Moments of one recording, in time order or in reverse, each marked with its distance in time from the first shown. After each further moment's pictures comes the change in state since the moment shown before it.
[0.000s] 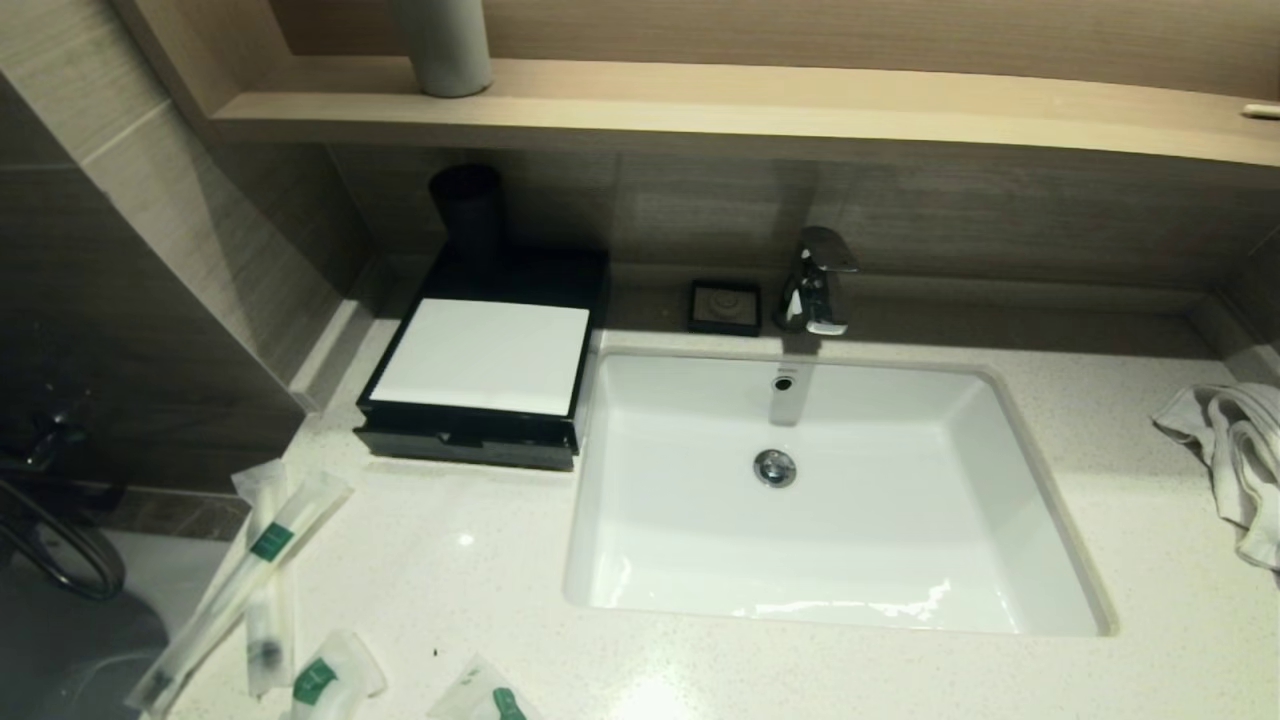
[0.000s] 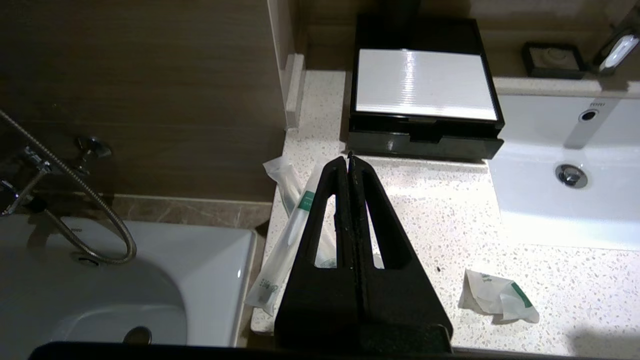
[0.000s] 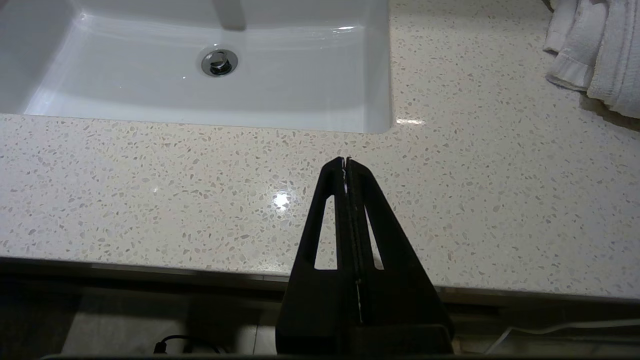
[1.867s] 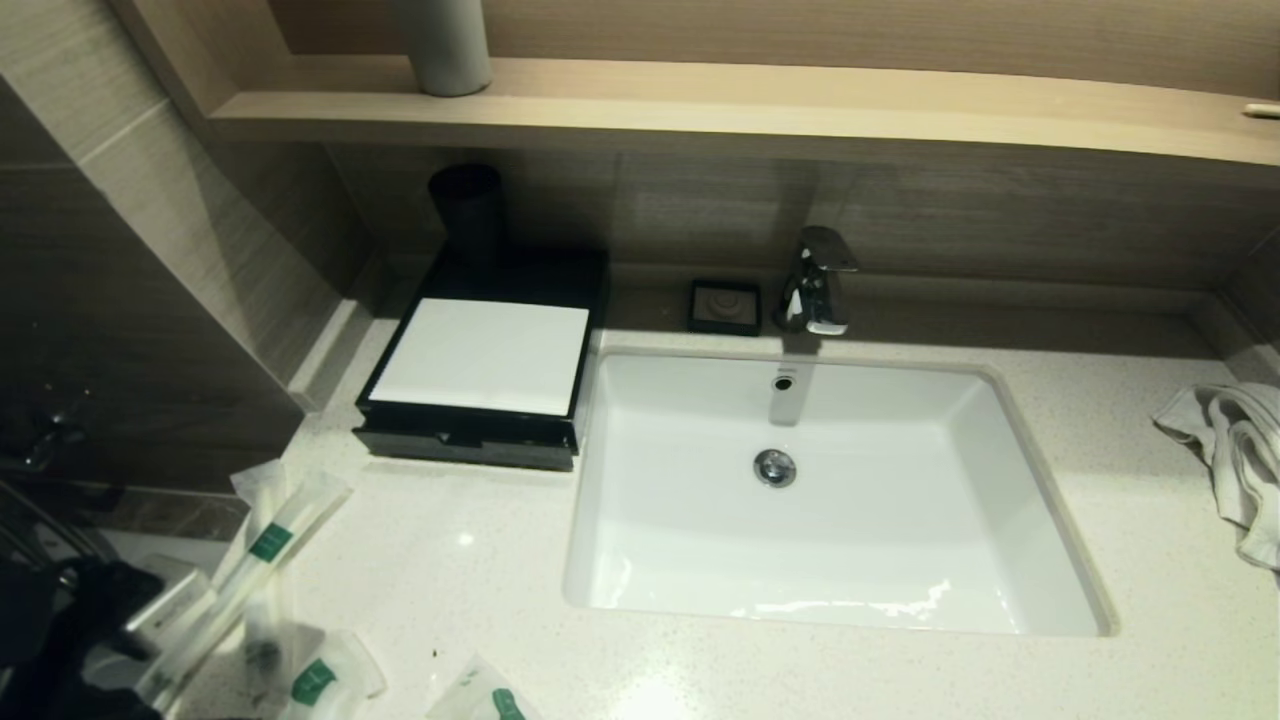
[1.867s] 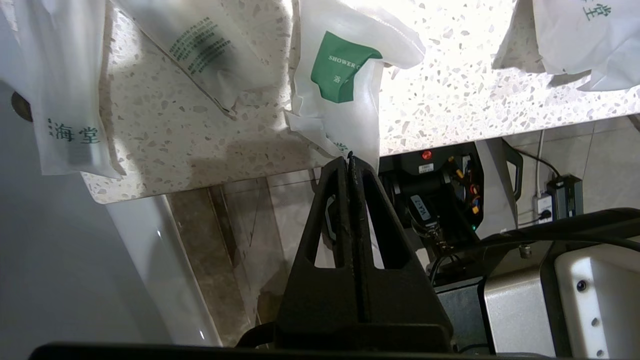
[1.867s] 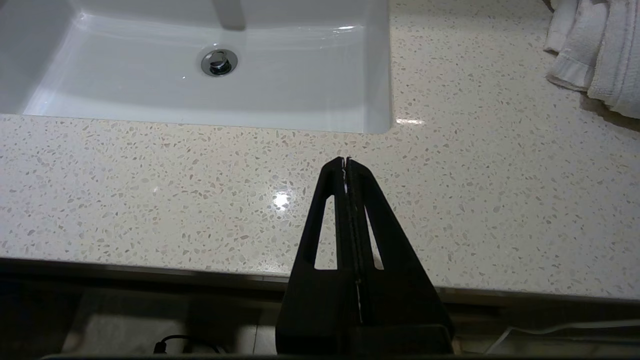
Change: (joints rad) left arm -0.208 0.810 0.172 -0.001 -0.064 0.009; right arm 0.000 0.000 0.000 0.000 0.000 0.000
